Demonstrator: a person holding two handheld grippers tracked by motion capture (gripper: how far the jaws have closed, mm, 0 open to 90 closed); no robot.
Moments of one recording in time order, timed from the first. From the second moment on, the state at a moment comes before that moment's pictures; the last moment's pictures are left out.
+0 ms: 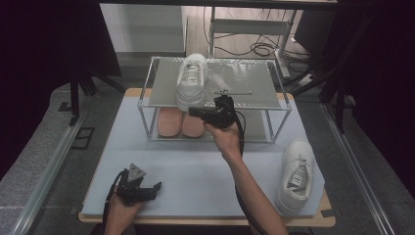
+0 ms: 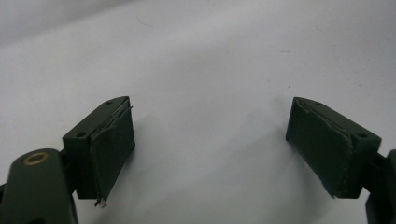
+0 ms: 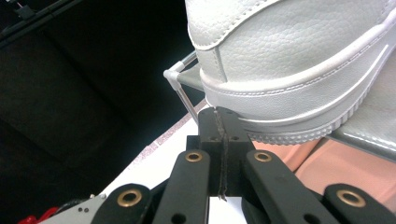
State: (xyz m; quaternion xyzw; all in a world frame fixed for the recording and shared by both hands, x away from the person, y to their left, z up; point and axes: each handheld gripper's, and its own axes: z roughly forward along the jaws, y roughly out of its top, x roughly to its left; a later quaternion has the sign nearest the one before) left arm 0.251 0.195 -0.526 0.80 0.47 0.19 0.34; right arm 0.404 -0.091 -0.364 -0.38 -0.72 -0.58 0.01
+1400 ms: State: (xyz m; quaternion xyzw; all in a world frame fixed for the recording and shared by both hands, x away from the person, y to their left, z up) left arm 0.249 0.195 -0.526 0.79 0.47 0.19 0.34; right arm 0.369 -0.114 -0.380 -0.36 -0.78 -0.51 -0.05
